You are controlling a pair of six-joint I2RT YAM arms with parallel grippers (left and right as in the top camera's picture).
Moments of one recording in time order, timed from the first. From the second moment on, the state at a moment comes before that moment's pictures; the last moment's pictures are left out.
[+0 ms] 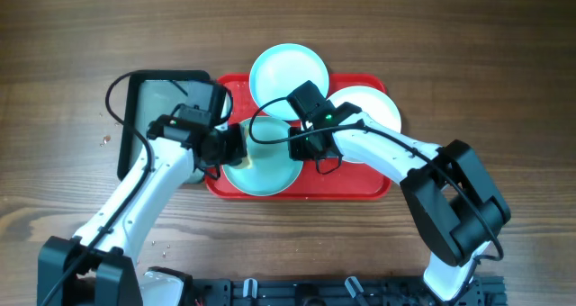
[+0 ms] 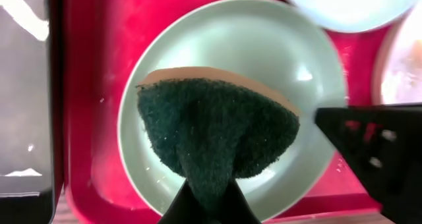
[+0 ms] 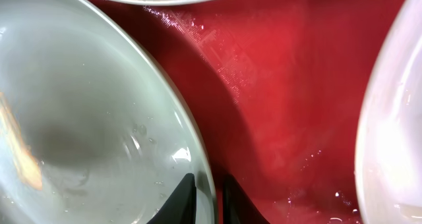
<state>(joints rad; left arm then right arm) -0.28 1.47 0.96 -0.75 0.15 -0.47 0.64 1.93 1.18 -0.55 -0.15 0.58</state>
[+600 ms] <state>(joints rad) -0.35 1.48 0.84 -0.58 0.09 -0.54 0.64 1.93 1.18 -0.49 -0.14 0.55</state>
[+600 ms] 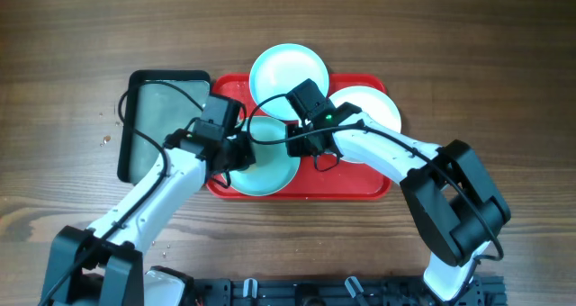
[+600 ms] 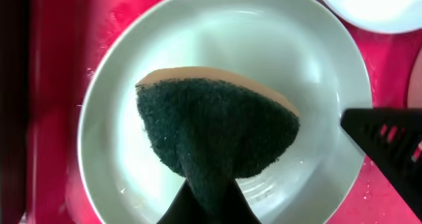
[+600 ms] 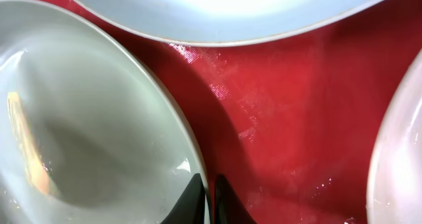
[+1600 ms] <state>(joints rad) -0.37 1.67 0.85 -0.46 -0.08 -0.50 0.64 1.93 1.18 -0.51 -0.15 0.52</state>
